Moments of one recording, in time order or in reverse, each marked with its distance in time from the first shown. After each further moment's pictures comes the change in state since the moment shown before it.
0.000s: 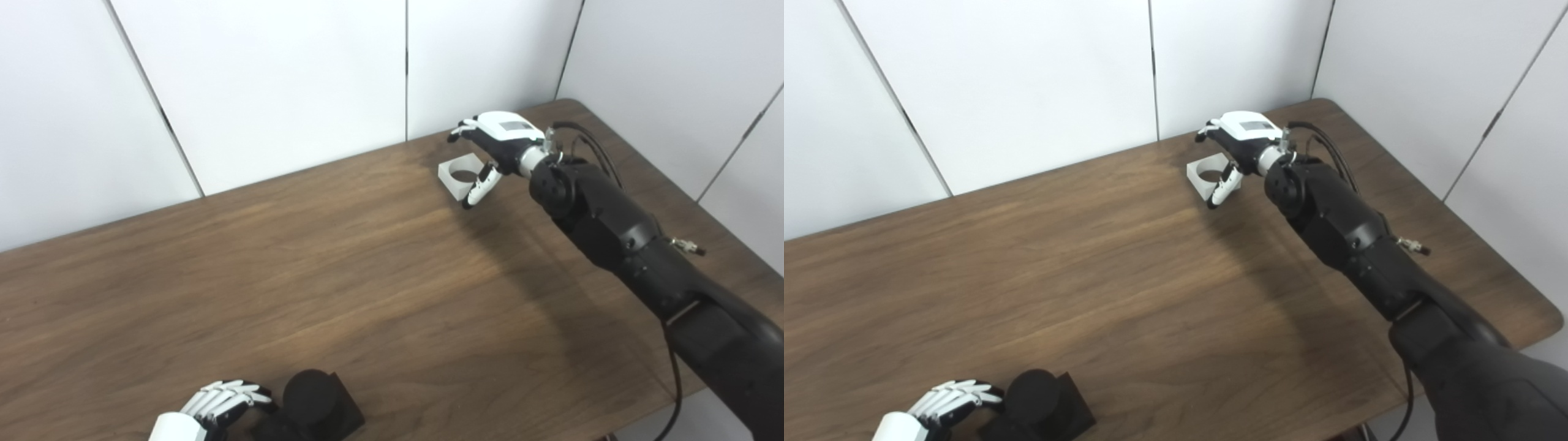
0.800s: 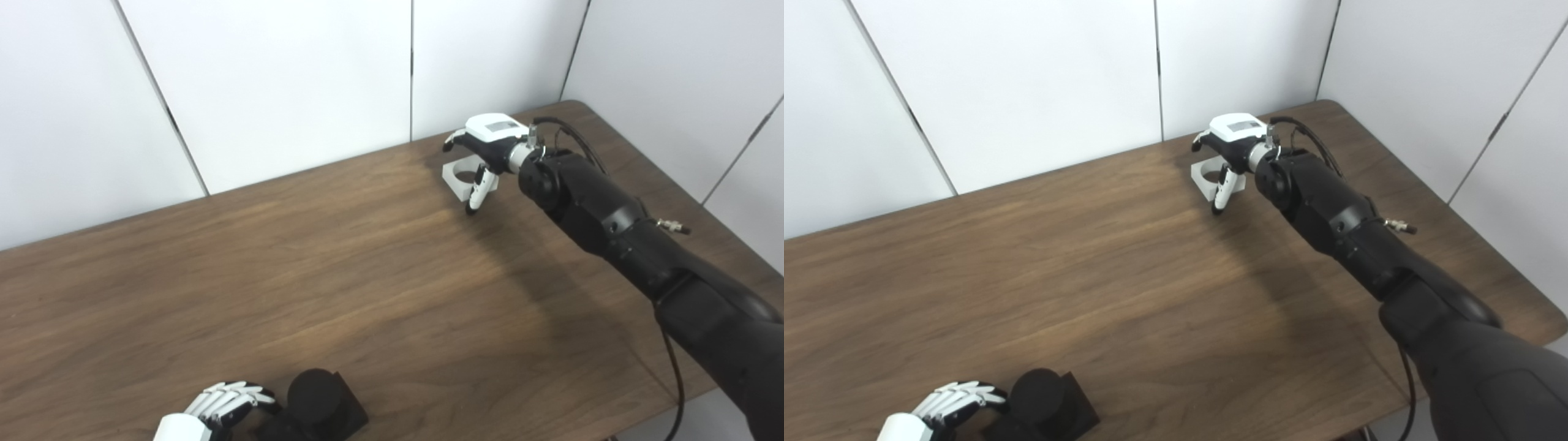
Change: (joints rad) left arm 0.019 -0.015 -0.002 -0.035 0.015 0.034 -0.015; right arm -0.078 -0.015 0.089 0.122 -0.041 -0.057 -0.003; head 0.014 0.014
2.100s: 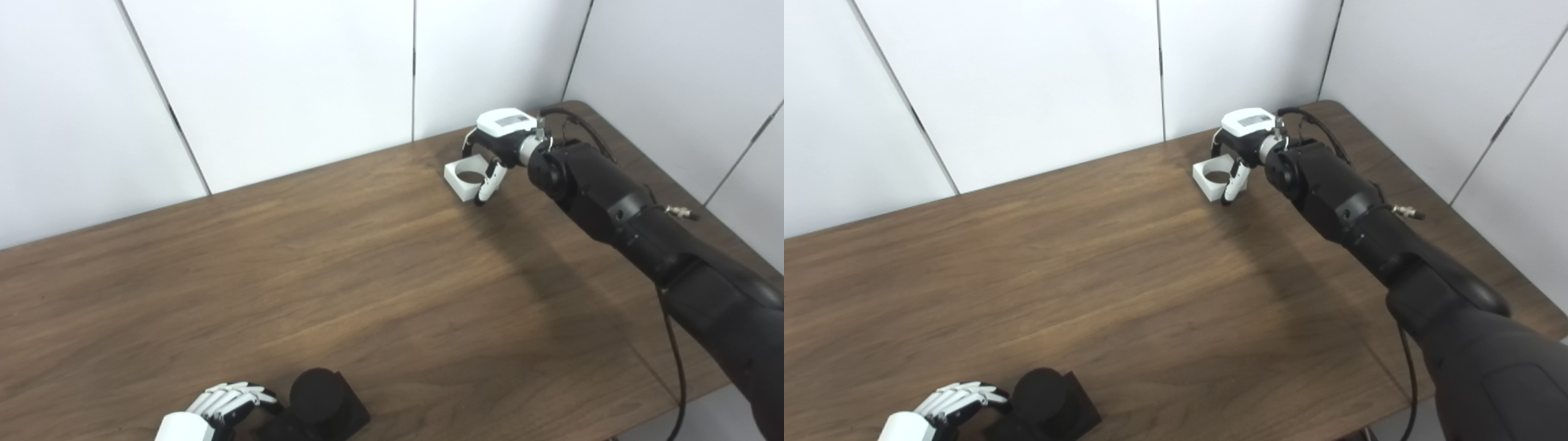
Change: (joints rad) left arm 0.008 -0.011 0.002 -0.028 0.014 0.017 -0.023; right arm -0.033 -0.036 0.041 0.053 -0.035 -0.006 0.024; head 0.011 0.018
